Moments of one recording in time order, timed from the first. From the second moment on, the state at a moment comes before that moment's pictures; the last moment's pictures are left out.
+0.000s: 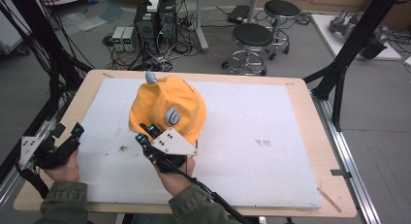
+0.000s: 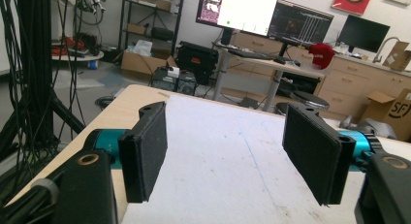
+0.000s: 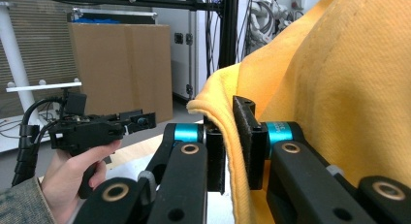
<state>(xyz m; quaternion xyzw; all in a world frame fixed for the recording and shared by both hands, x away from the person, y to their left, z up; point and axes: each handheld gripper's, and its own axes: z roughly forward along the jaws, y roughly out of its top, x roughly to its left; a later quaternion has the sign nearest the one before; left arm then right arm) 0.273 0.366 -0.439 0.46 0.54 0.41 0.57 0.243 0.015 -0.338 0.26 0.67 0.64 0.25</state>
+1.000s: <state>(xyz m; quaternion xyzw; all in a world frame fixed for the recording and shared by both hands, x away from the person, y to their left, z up) 0.273 0.366 -0.439 0.46 0.54 0.41 0.57 0.233 0.008 -0.316 0.22 0.67 0.65 0.28</state>
